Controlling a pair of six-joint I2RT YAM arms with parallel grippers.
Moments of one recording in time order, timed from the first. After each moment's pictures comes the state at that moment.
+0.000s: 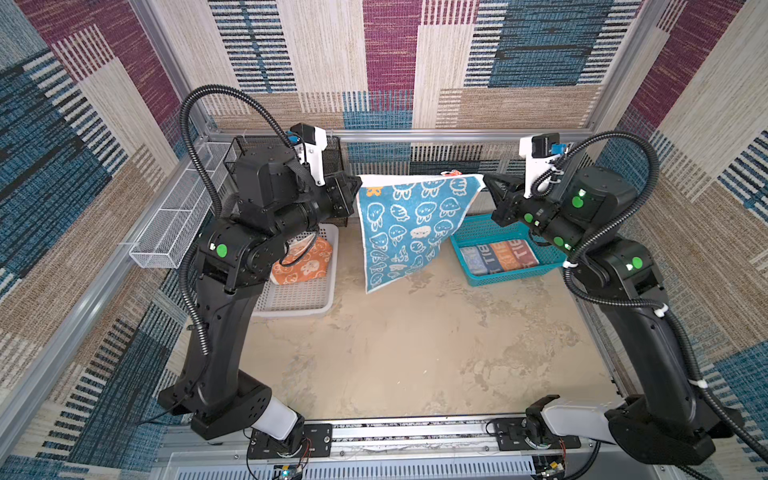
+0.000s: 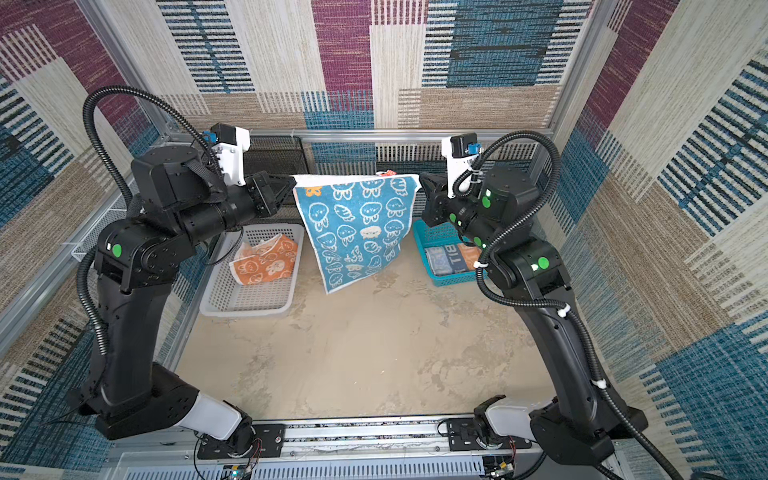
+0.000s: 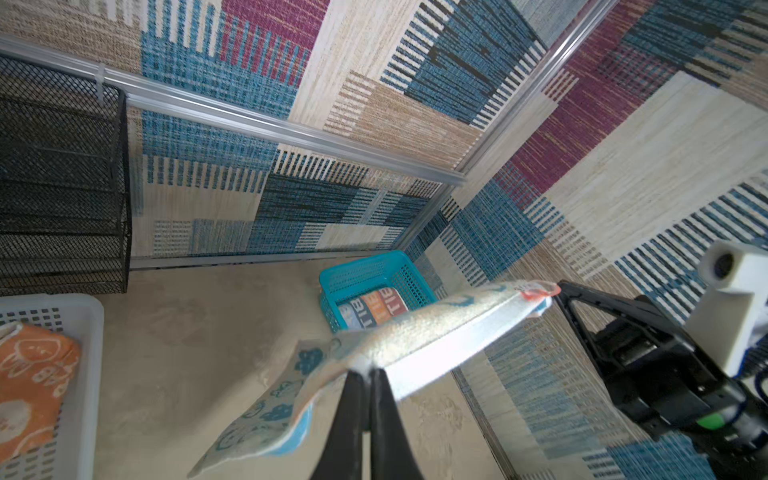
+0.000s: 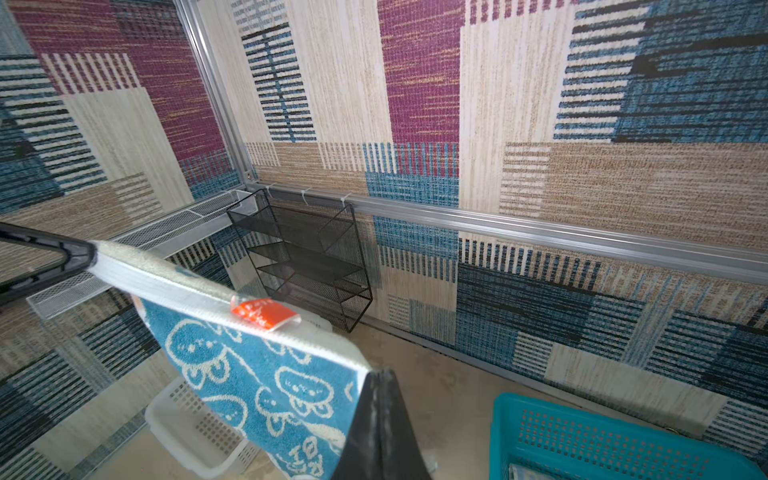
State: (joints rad) left arm -0.53 1.49 2.32 -1.03 0.11 -0.50; right arm 0.43 1.24 1.82 -0.60 -0.11 0.10
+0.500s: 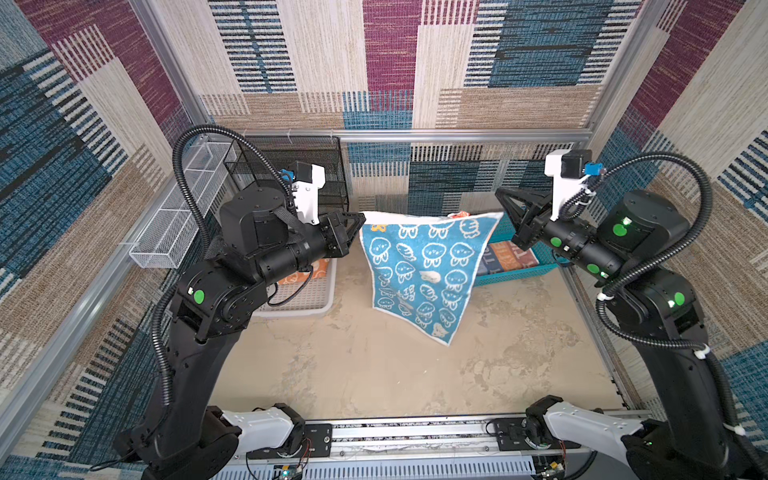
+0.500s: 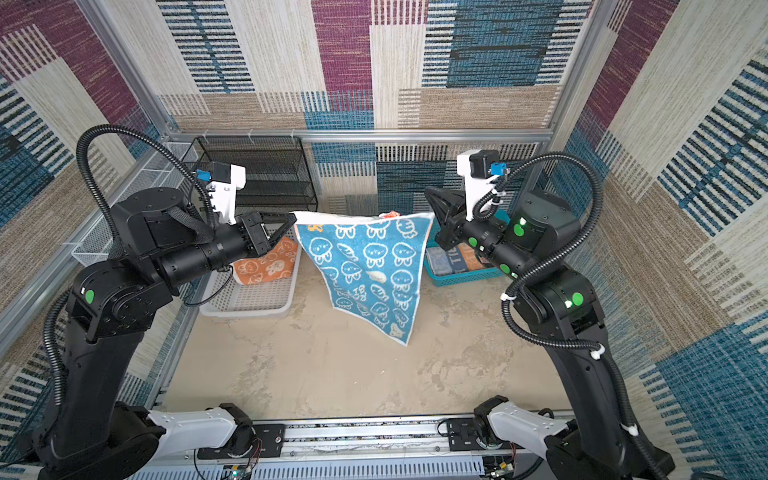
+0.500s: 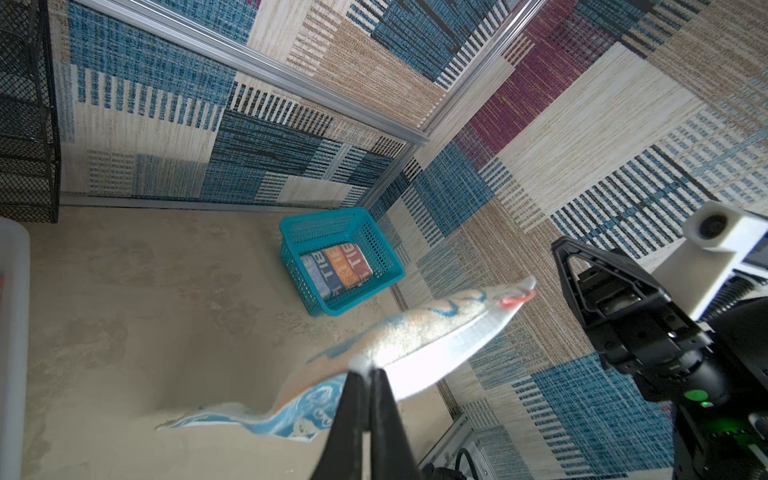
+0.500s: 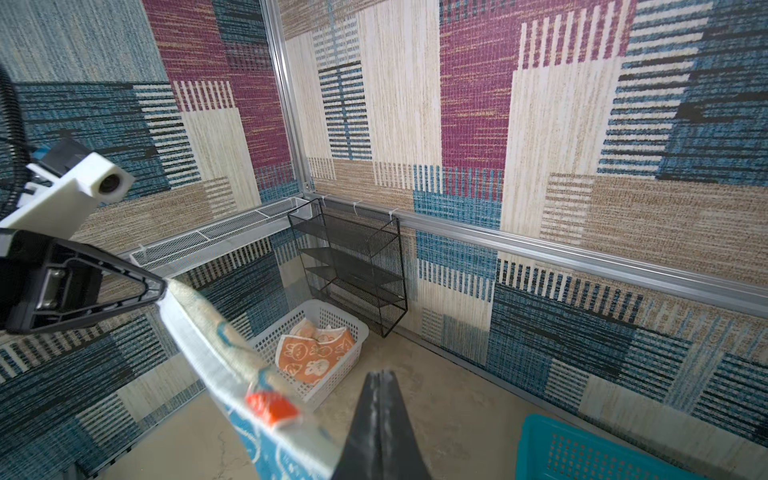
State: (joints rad) left arm -0.59 1.29 2.03 -0.95 0.13 -0.60; right arm 0.43 1.18 1.79 -0.59 -0.21 0.09
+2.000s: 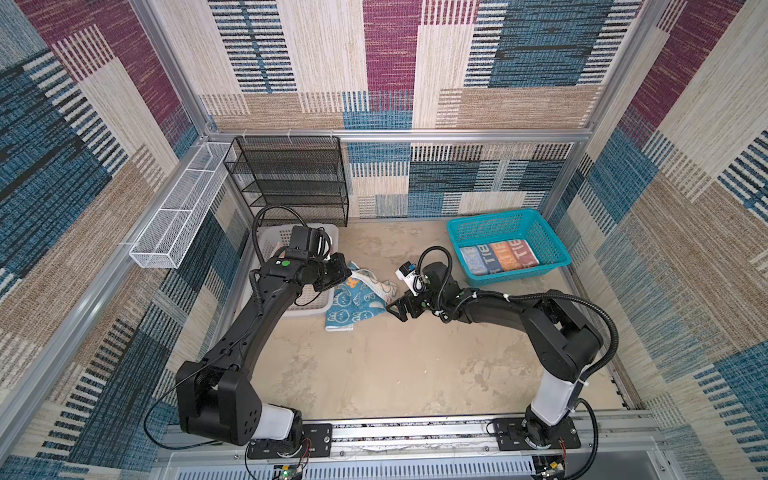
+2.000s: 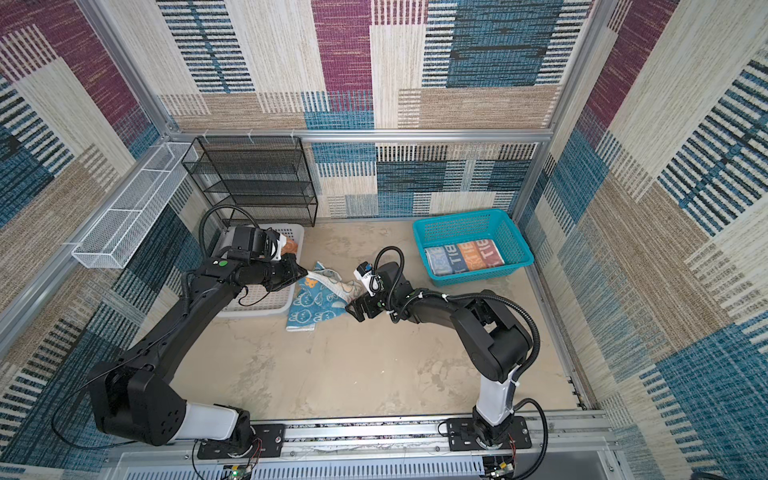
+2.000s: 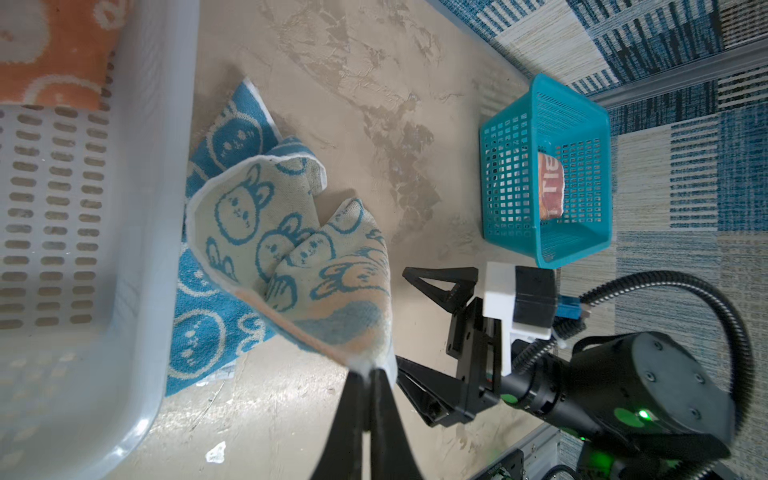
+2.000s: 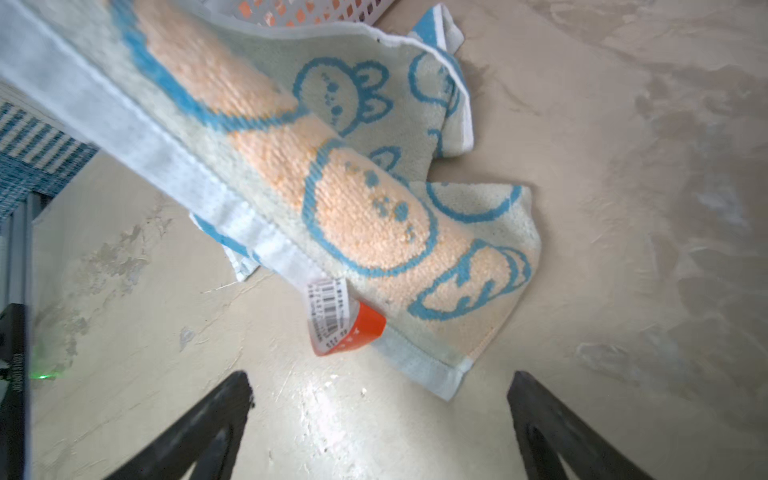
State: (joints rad) left arm -0.21 1.42 1.27 -0.72 0.37 -0.57; right arm 0.64 1.83 1.00 0.12 -0.36 0.12
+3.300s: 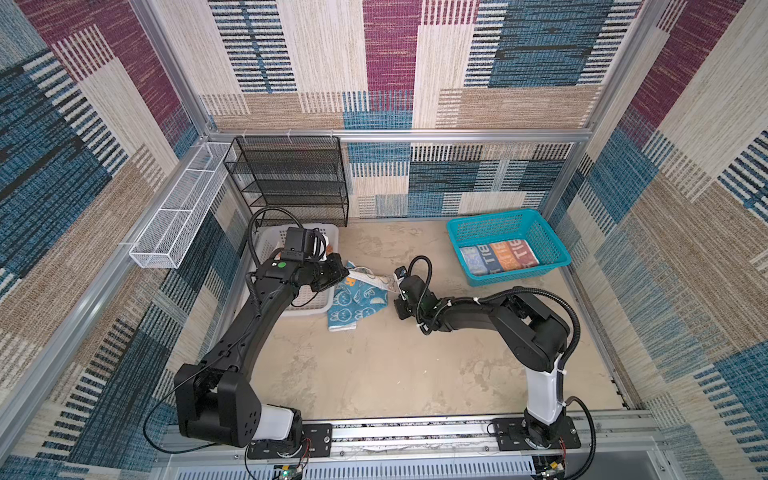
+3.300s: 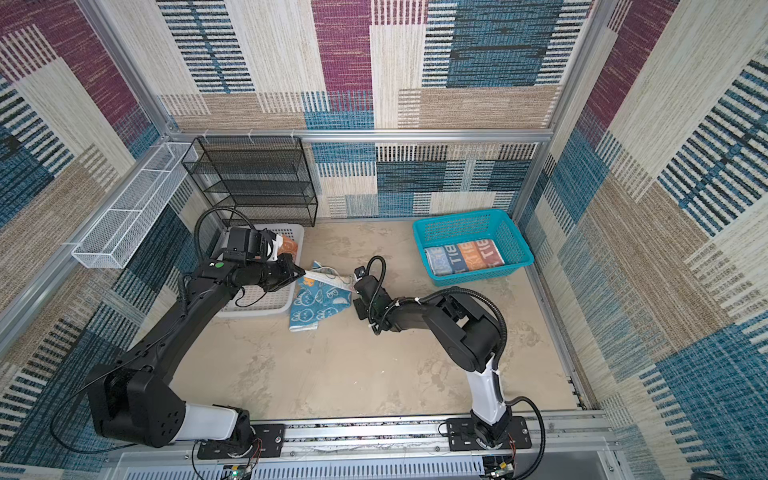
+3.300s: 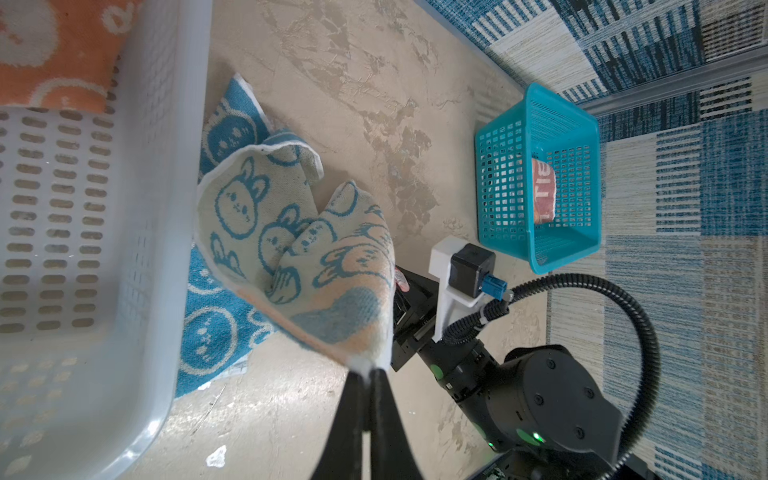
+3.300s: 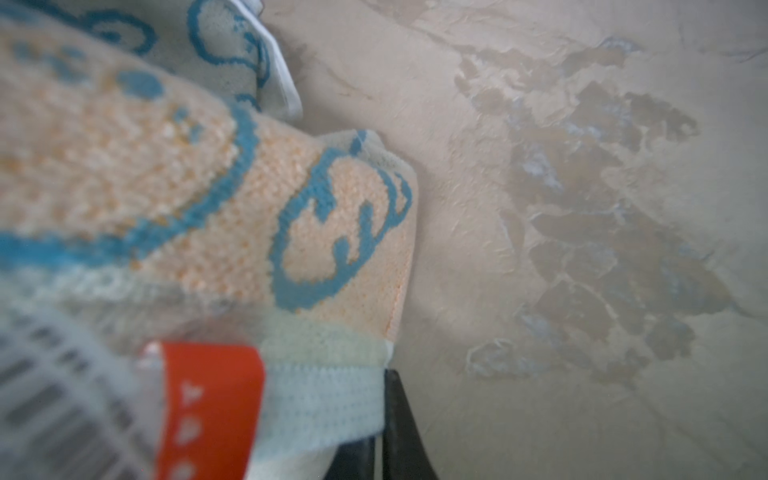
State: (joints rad) left arm -0.18 1.41 1.25 -0.70 0.41 -0.57; right arm 0.76 1.96 1.08 0.14 0.23 0.22
